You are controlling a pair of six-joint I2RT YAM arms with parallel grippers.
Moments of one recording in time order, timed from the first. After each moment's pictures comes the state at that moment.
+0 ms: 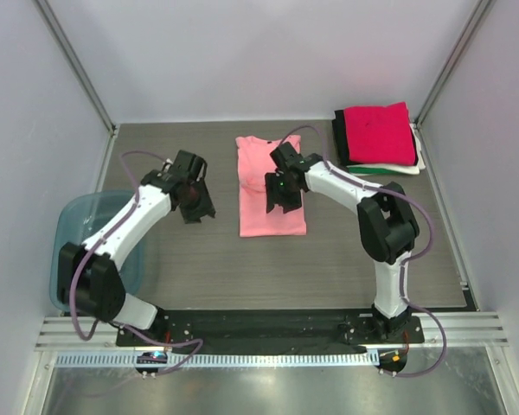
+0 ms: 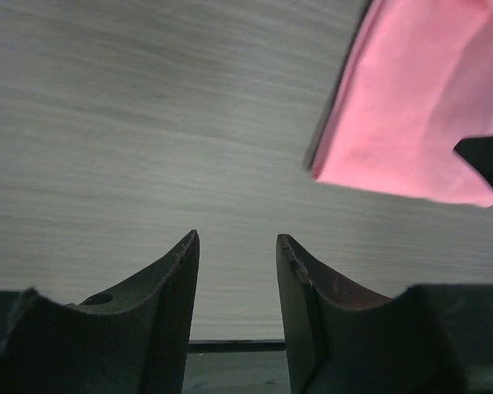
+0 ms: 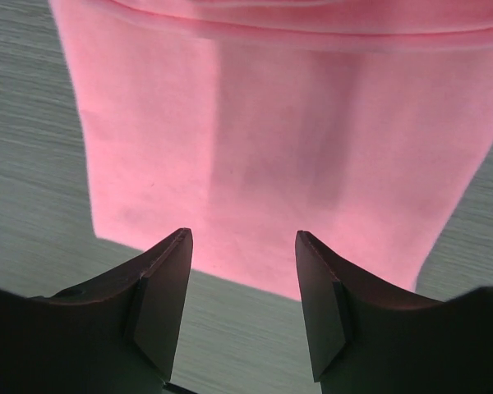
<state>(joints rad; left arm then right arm) -0.38 1.49 1.22 -0.85 -0.03 -0.72 0.58 1.97 1.54 -0.70 -0.08 0.50</state>
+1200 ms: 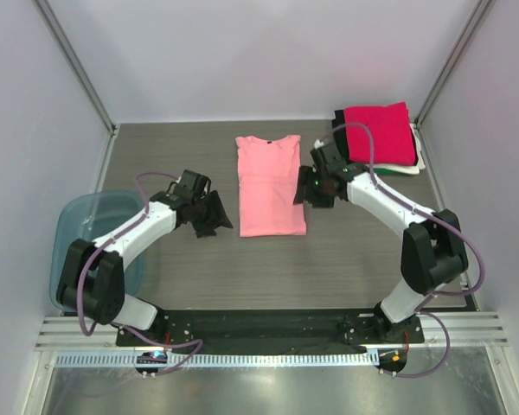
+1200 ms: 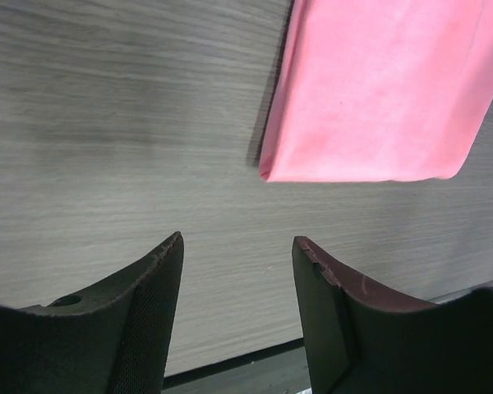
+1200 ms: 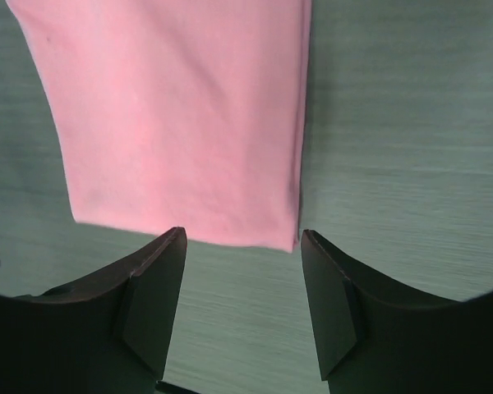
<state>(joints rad) -0.40 1.43 0.94 -0.55 0.15 -0.77 0.44 1.66 1.30 -0.62 0.00 0.52</state>
